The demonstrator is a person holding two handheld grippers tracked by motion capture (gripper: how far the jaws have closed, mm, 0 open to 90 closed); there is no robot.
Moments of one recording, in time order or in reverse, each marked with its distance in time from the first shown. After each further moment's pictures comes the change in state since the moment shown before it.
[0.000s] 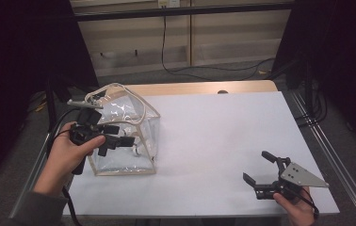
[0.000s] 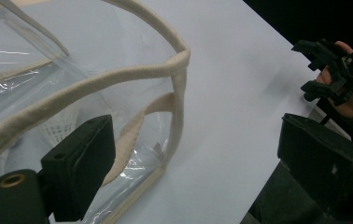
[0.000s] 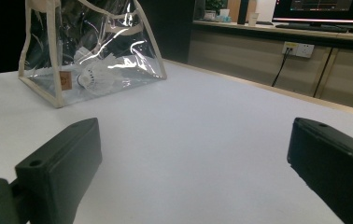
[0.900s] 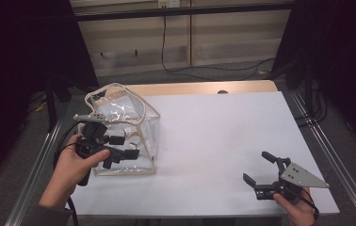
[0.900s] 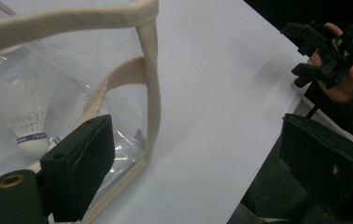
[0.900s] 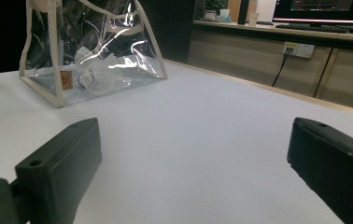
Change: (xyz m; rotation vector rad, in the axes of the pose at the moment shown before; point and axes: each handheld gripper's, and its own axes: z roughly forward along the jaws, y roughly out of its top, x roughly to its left) left arm -0.008 -0.025 0.016 0.007 -0.047 0.023; right arm 0.001 0.000 -0.001 0.001 0.003 -0.001
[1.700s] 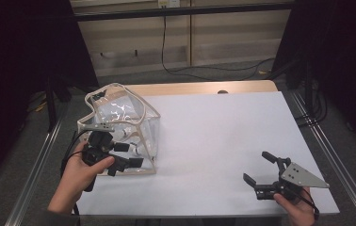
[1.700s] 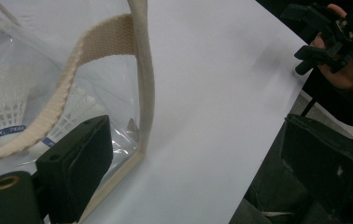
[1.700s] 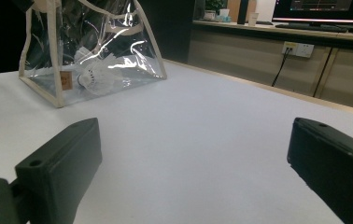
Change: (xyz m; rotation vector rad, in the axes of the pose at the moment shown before) left arm 0.003 -0.019 0.019 0.013 -0.034 0.020; right arm 0.000 0.000 0.000 -0.002 -0.002 0.001
